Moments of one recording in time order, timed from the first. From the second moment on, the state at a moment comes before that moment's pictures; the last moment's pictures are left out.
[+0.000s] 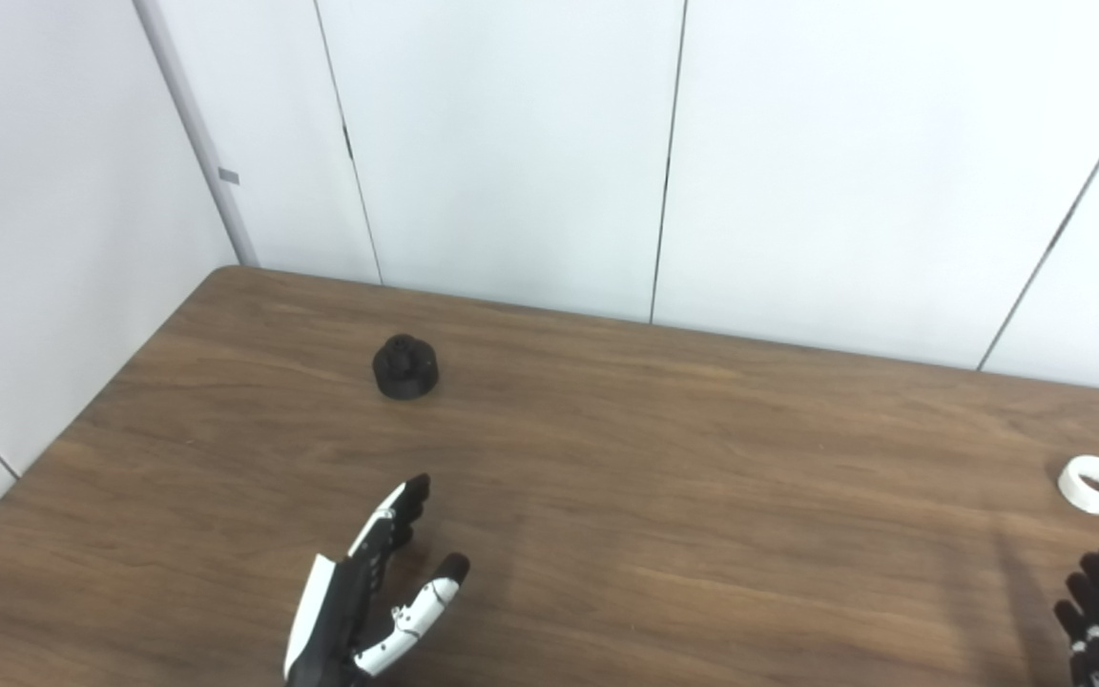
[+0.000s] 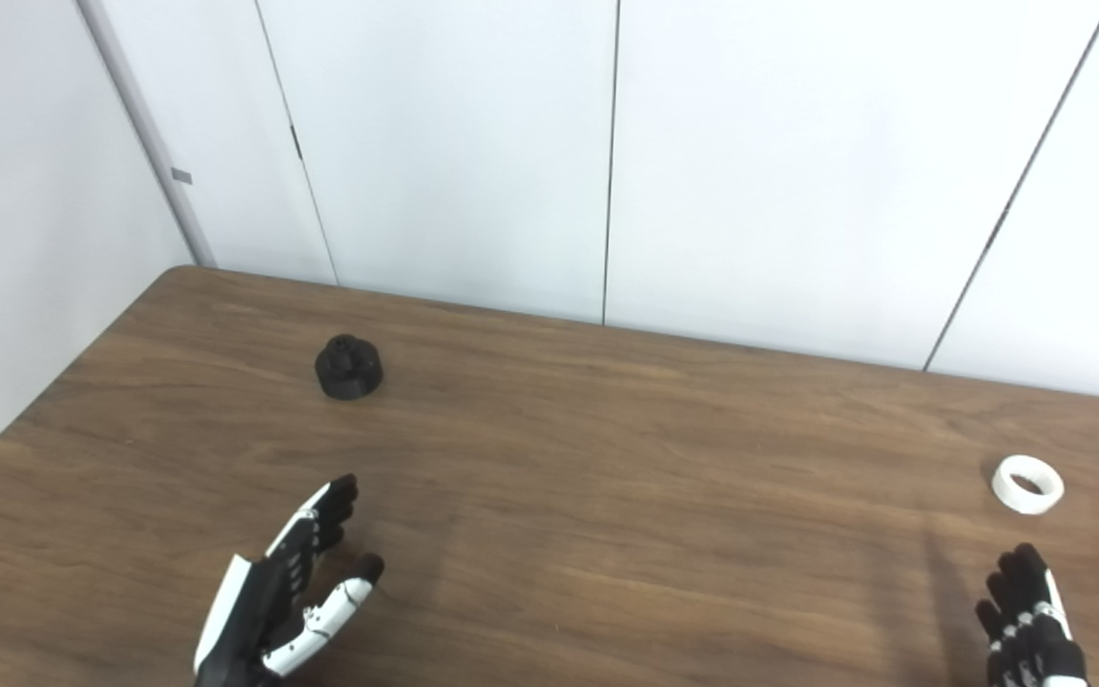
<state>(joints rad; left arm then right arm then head) 0.33 0.12 -0.01 -0.40 0.12 0.01 0.14 0.22 -0.08 -0.27 -0.23 0.17 -0.09 0.26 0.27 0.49</state>
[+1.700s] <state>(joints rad) -0.29 0.37 0.02 0.11 0.65 0.35 0.08 0.23 -0.08 -0.27 -0.23 0.17 -0.09 0.26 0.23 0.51</state>
